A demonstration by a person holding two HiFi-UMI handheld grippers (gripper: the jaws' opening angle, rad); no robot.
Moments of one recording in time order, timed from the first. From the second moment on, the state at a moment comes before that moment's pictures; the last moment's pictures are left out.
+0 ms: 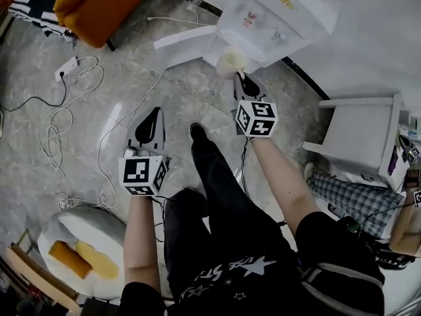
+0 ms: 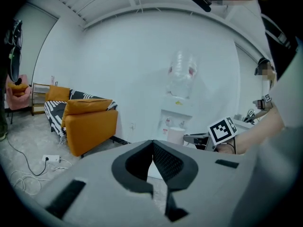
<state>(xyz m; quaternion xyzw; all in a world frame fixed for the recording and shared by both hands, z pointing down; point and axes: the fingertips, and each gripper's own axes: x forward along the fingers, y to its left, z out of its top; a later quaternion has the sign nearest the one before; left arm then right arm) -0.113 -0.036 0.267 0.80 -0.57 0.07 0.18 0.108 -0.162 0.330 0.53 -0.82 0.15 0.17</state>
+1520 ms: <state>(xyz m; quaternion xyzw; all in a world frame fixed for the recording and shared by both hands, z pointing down) -0.120 0.161 0.120 0.76 -0.62 0.08 0.15 0.157 0.037 0.157 0.53 -0.82 0.14 0.14</state>
